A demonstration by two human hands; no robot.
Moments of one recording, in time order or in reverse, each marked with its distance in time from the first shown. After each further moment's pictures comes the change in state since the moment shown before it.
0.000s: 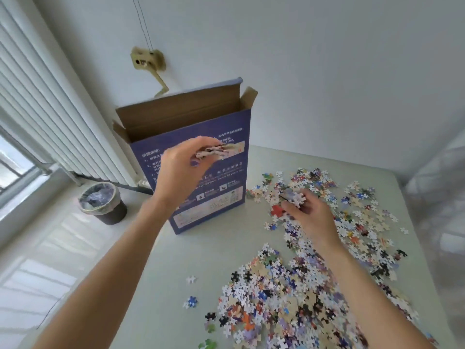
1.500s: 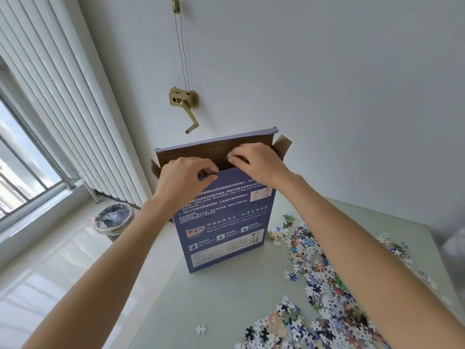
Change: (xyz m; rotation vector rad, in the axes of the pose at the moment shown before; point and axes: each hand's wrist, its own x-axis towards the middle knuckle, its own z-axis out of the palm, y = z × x) left_hand 0.059 -0.061 -0.046 0.420 -0.075 -0.021; right_hand 0.173 -0.134 0.130 -0.733 -0.379 -0.821
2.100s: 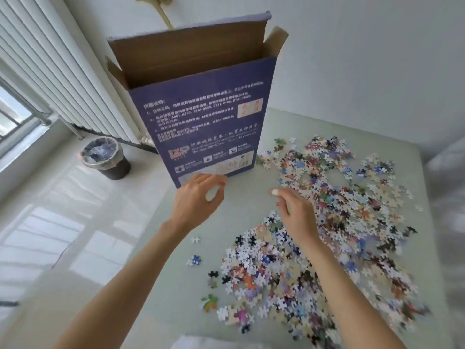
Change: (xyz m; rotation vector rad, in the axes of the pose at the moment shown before) left_hand -0.159 0.033 0.116 -0.249 -0.130 -0.023; right_hand -0.271 0.004 0.107 0.095 0.146 0.500
